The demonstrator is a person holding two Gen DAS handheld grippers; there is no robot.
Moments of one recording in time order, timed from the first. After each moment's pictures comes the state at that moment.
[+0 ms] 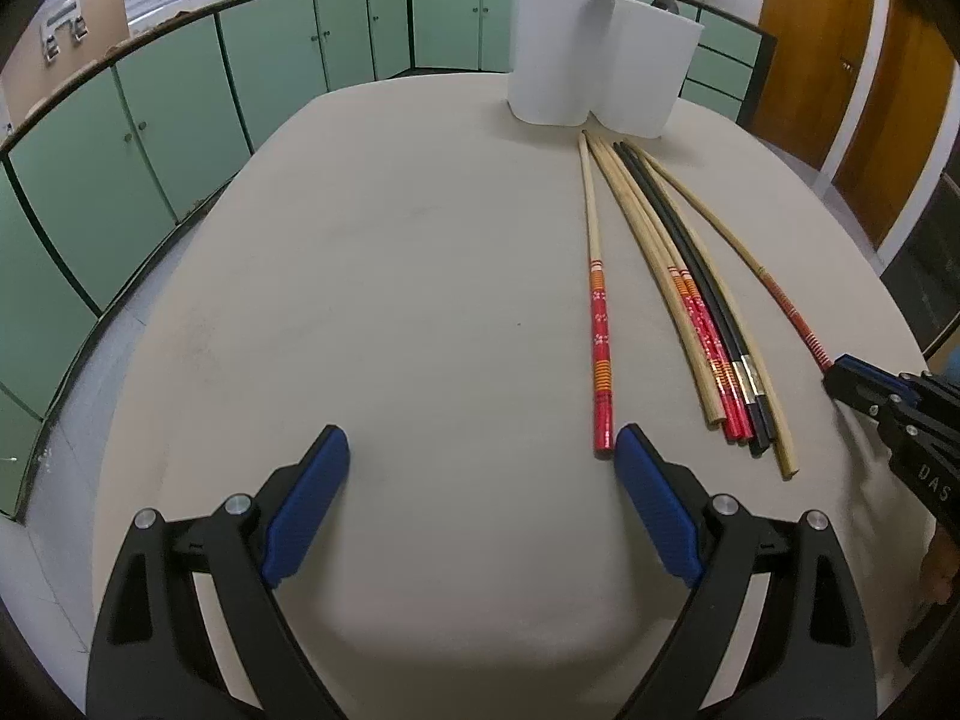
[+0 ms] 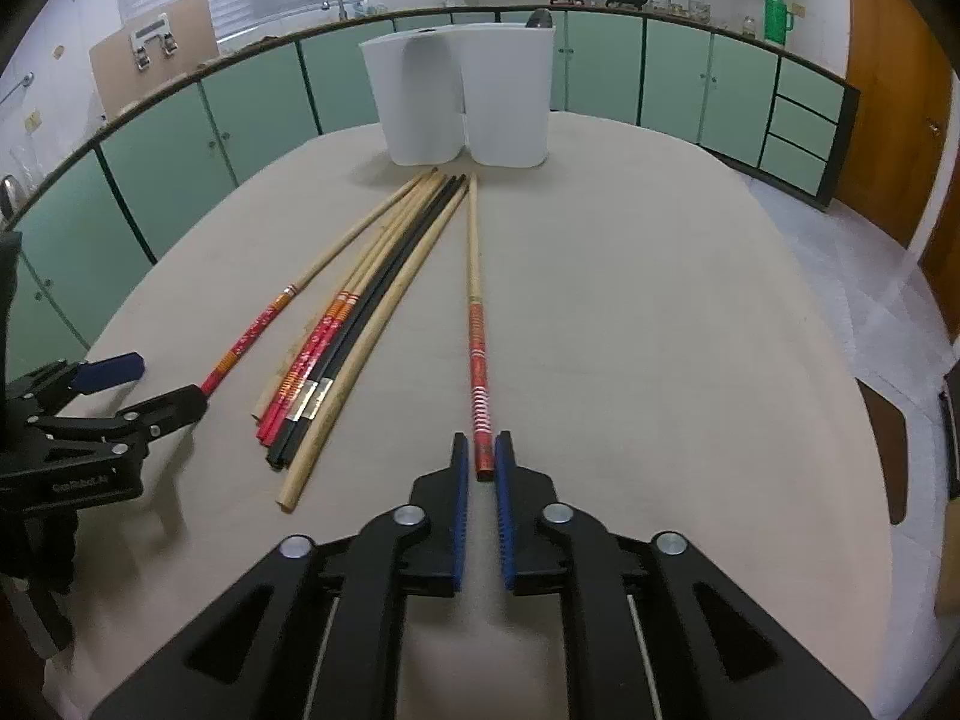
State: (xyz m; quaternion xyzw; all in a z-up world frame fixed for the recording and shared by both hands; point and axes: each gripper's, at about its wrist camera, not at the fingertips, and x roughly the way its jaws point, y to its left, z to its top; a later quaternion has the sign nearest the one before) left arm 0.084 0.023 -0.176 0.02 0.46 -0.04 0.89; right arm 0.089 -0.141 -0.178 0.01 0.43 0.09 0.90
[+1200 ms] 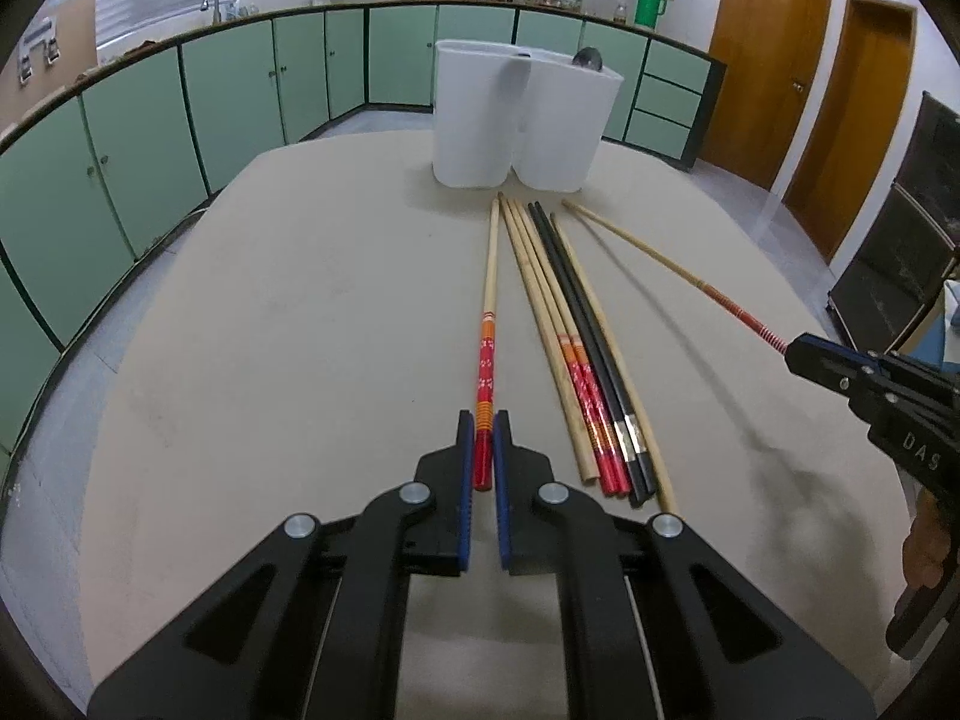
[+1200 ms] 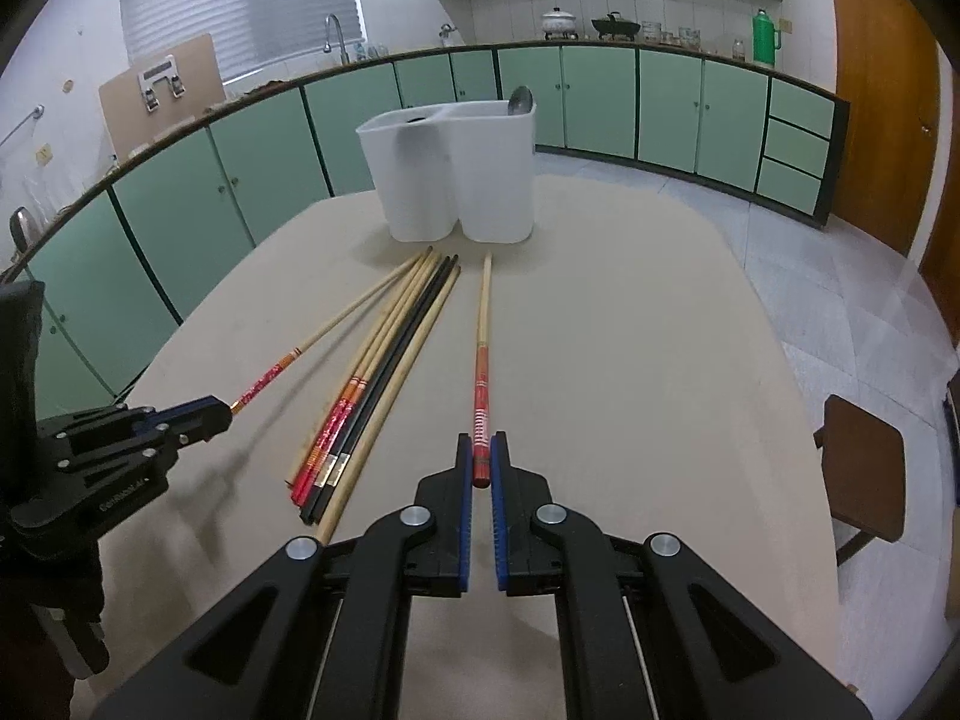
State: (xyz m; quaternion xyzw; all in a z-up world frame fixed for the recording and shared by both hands) left arm 0.081 -0.004 -0.152 0.00 0.42 -0.10 0.90; right arm 0.085 -0.157 -0.135 0.03 0.39 0.10 0.92
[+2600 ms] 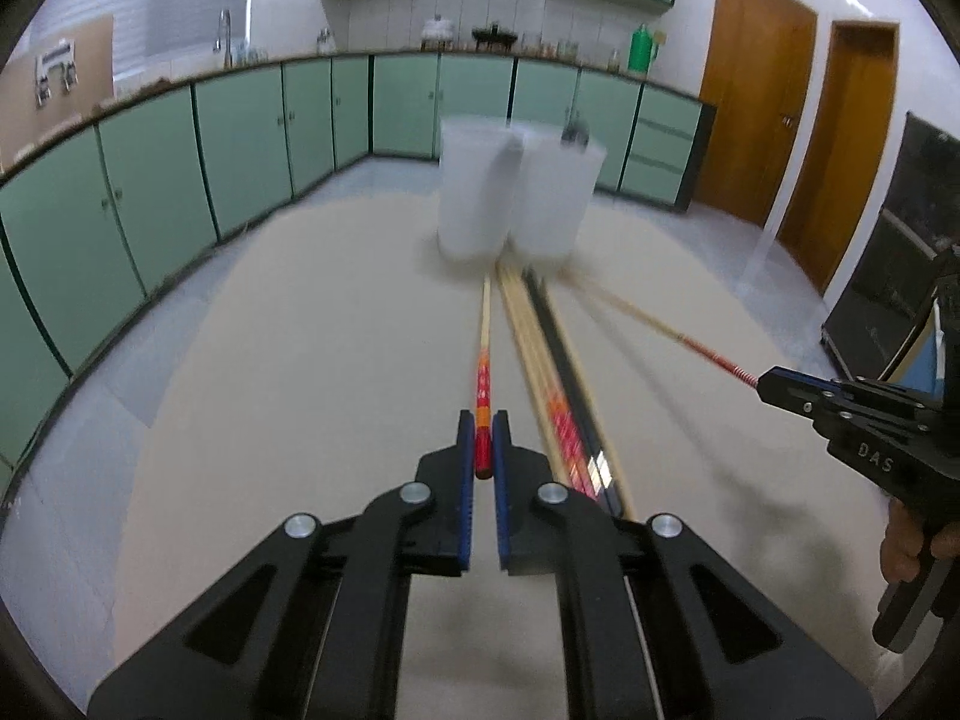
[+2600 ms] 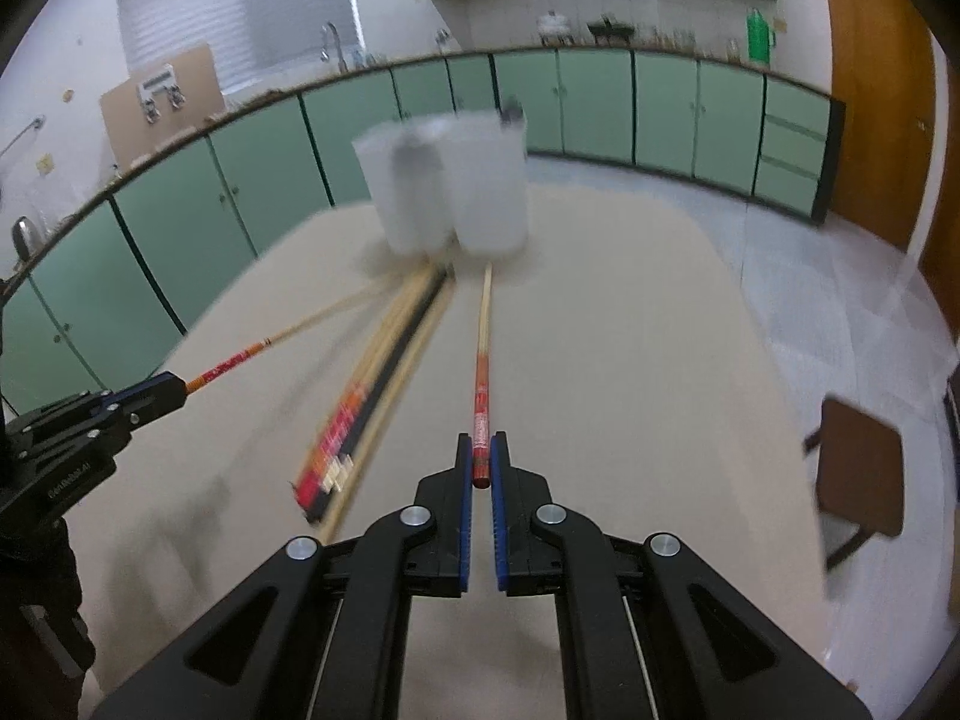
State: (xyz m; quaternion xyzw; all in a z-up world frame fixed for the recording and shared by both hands) left arm 0.060 0.004 -0.098 0.00 0.35 -0.10 0.93; right arm 0.081 -0.165 -0.115 0.03 0.37 0.10 0.92
